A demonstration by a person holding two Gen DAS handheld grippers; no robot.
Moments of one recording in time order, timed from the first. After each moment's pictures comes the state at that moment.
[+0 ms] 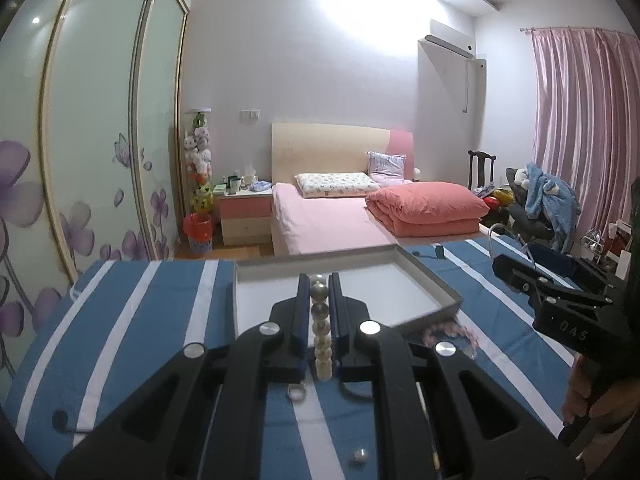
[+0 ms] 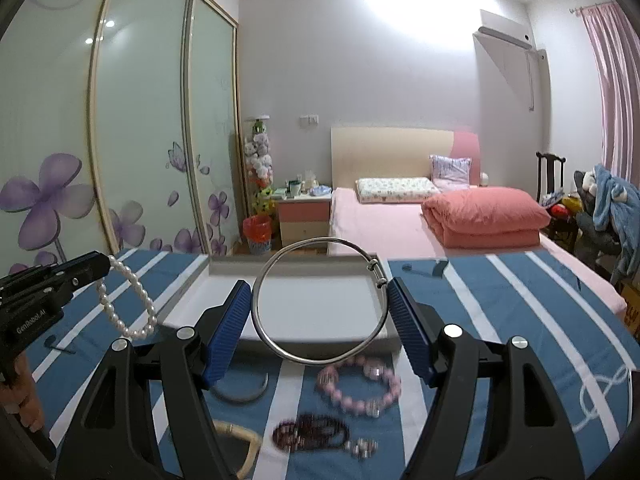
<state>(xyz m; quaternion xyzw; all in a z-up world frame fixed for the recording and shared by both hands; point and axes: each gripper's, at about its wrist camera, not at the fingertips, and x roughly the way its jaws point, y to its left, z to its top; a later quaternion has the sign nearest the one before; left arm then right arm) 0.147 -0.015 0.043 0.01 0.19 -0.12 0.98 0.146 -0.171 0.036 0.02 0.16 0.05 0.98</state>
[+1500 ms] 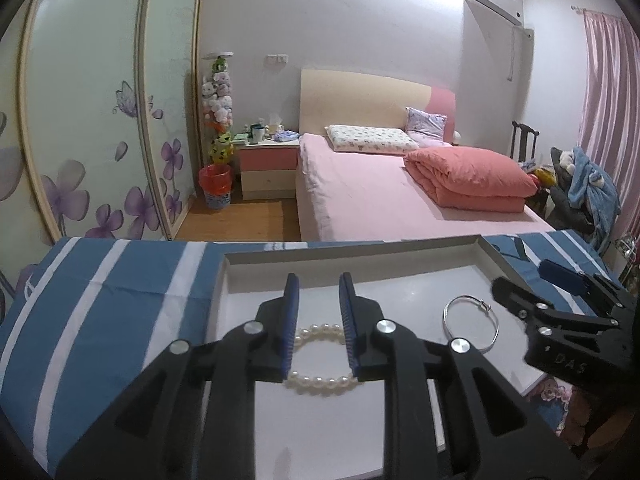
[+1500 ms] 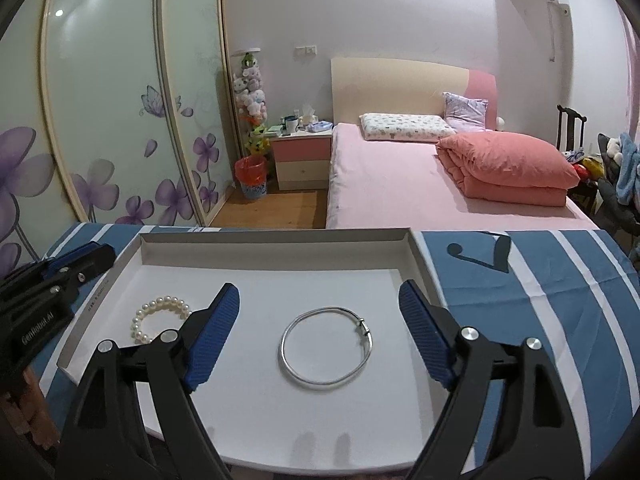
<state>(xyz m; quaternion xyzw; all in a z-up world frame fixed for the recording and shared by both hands) 0.329 -0.024 -0.019 -0.01 0.28 -0.06 0.96 0.304 -0.164 -0.015 0.02 0.29 0.05 0.96</state>
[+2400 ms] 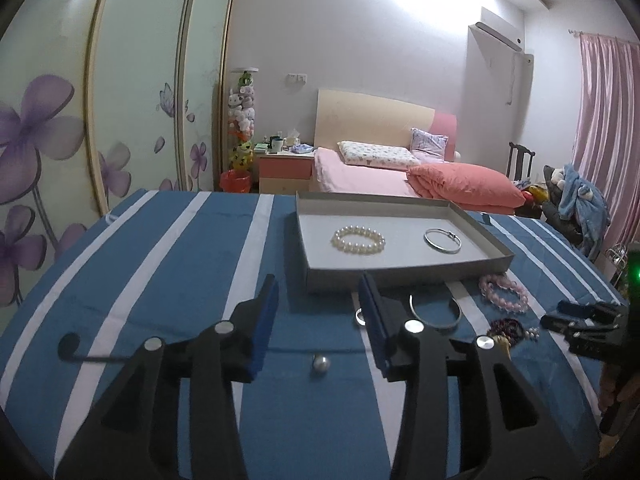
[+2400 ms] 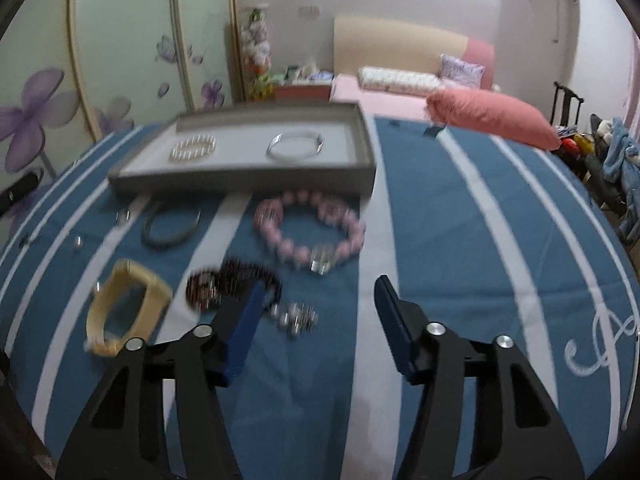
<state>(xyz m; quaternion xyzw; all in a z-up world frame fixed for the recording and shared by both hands) 0.120 0.046 -0.018 -0.04 0.25 -0.05 0.97 0.154 -0.210 -0.055 -0.01 0.38 0.06 0.92</state>
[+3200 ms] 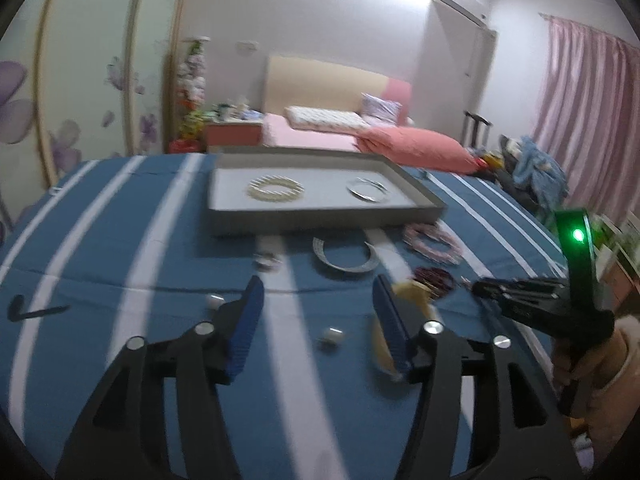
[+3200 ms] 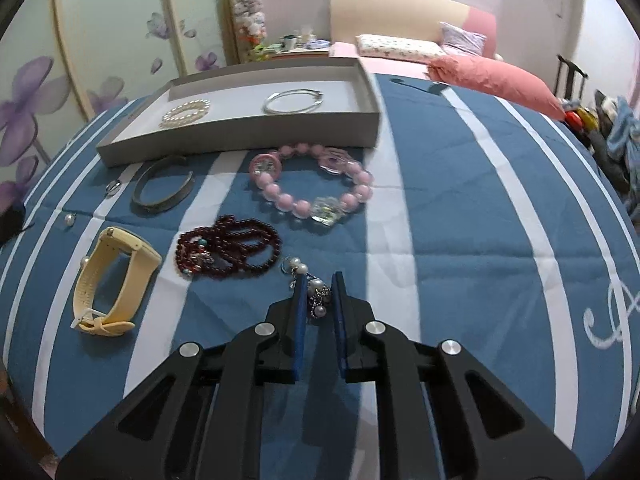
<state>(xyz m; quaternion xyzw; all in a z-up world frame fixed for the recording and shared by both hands) 0.099 -0.019 -0.035 -0.03 0.31 -0.15 0.94 0.144 -0.212 -0.081 0.01 0.43 0.05 0.90</state>
